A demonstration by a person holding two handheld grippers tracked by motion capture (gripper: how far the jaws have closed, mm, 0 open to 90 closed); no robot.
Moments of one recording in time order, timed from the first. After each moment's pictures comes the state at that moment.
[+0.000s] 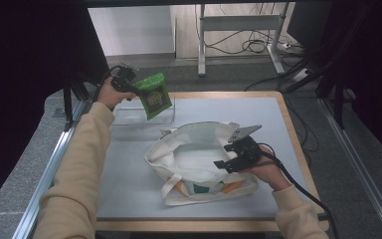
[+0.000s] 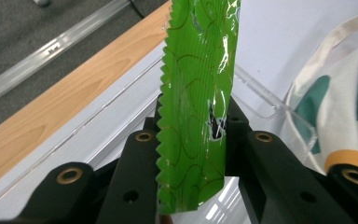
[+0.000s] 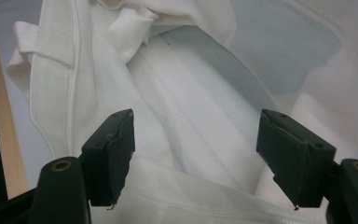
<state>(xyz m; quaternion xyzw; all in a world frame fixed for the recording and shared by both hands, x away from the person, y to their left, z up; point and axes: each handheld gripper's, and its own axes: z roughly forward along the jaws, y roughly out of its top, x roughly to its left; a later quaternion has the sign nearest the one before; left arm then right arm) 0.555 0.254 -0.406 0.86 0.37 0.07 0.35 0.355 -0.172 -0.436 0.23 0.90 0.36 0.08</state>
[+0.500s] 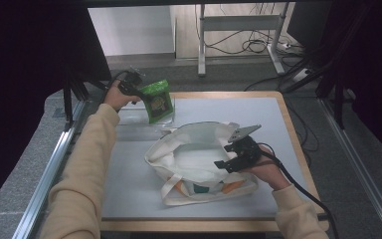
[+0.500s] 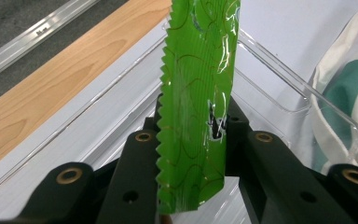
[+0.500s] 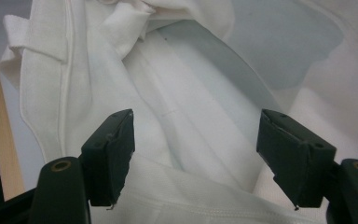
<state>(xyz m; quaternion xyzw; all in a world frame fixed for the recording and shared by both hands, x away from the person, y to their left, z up) 0.574 0.243 -0.435 0.87 0.37 0.05 0.32 0.358 -0.173 -0.440 0.24 0.90 0.36 0.07</state>
